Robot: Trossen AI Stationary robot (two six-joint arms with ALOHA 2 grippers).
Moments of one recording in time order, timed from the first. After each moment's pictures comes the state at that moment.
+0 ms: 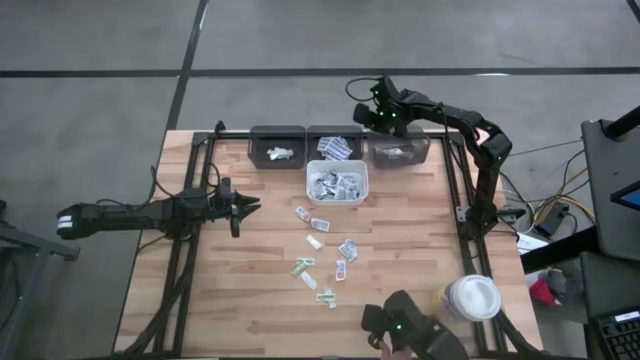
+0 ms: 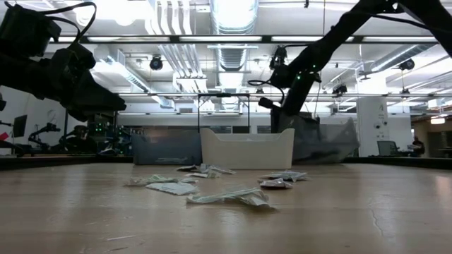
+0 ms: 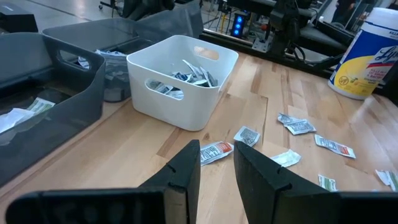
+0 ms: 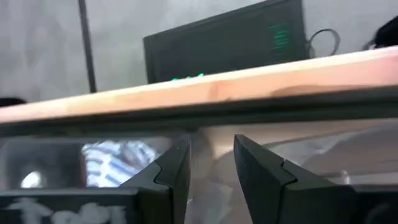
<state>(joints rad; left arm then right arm) 0.14 0.35 0.01 0.05 -0.14 -0.24 -0.87 1.94 1.45 -0.55 -0.11 0.92</state>
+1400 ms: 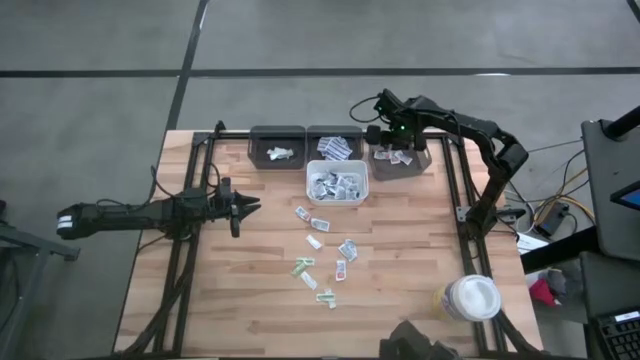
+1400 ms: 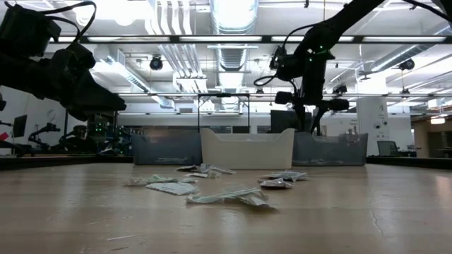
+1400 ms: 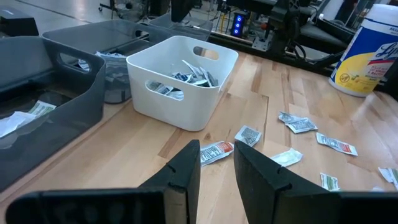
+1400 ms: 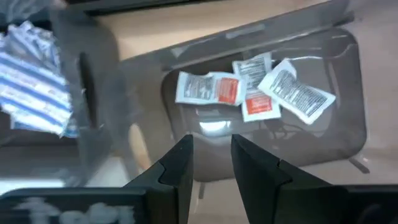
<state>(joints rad) 0.14 0.35 0.01 0.05 -0.14 -0.22 -0.78 1.77 1.38 -0.96 0.01 0.91</state>
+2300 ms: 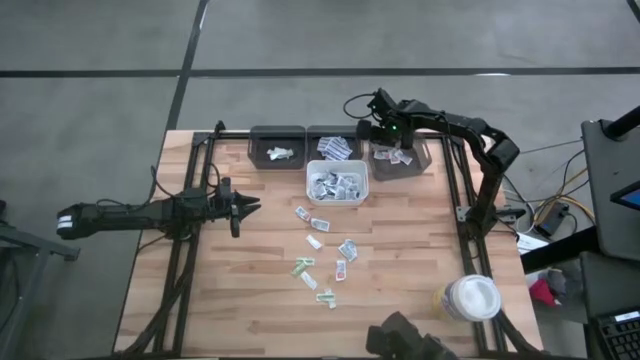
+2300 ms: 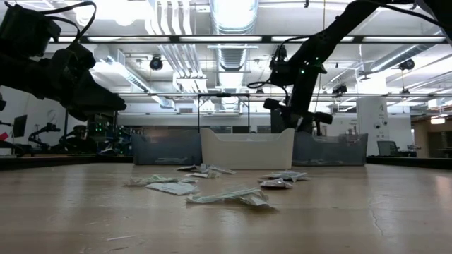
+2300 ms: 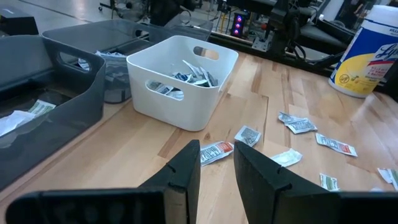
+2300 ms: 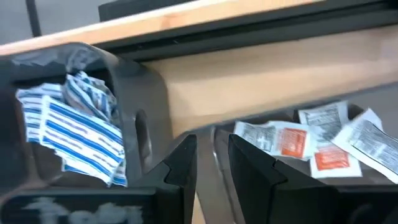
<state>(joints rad) 0.14 0.35 0.01 0.05 -0.14 -0.23 -0.78 1.85 1.35 -0.70 -0.01 0.95</state>
